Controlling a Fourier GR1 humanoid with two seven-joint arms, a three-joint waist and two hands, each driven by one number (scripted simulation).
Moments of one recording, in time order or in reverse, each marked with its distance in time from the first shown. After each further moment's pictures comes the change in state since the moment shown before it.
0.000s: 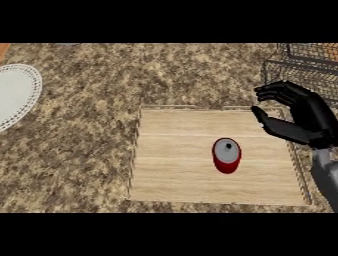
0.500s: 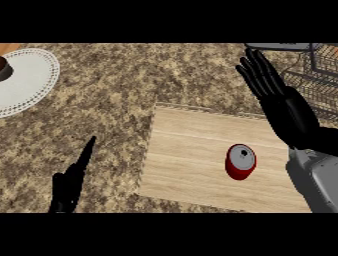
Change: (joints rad) left arm -0.647 -0.240 0.034 0.416 0.057 -0.079 0.057; right arm -0.082 0.099 0.066 -0.090 -0.079 0.154 -0.184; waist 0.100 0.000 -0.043
